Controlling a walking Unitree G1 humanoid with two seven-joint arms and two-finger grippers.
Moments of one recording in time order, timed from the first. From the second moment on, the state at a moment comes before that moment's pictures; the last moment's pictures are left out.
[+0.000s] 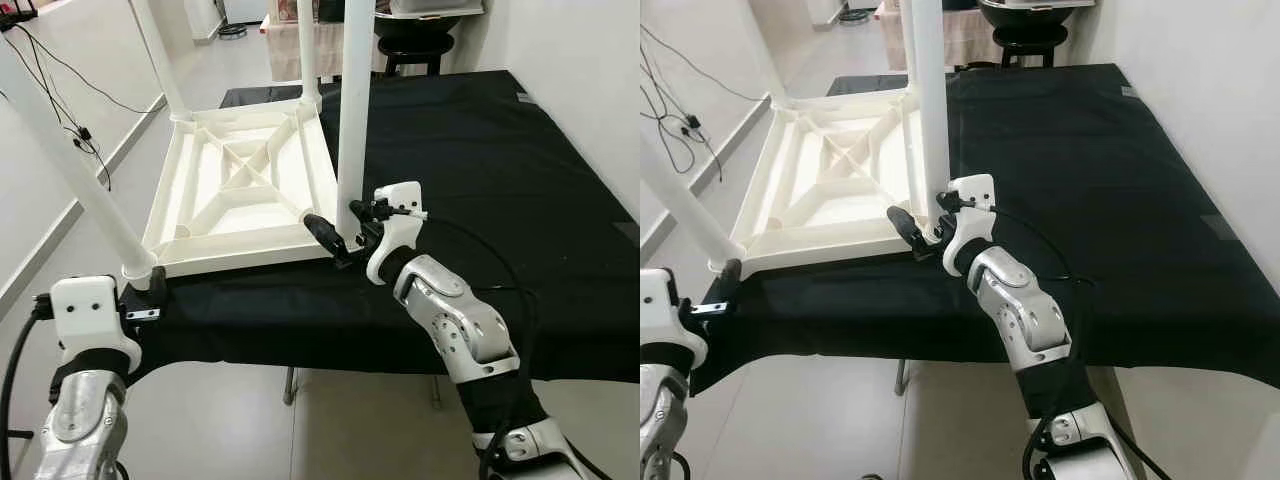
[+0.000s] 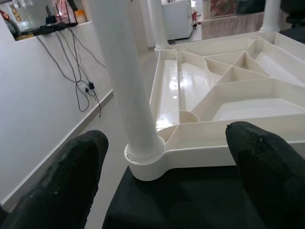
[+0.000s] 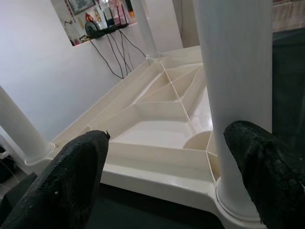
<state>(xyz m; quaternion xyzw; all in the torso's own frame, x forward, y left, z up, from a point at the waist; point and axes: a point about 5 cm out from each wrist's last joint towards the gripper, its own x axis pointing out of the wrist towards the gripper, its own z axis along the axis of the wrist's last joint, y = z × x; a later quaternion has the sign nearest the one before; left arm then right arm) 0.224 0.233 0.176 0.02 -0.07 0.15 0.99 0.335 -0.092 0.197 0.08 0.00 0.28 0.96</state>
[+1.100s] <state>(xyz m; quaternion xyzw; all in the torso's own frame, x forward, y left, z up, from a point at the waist) 0.248 0.240 0.197 0.05 -0.11 0.17 0.98 0.333 -0.088 0.188 0.07 0.01 0.28 0.96</state>
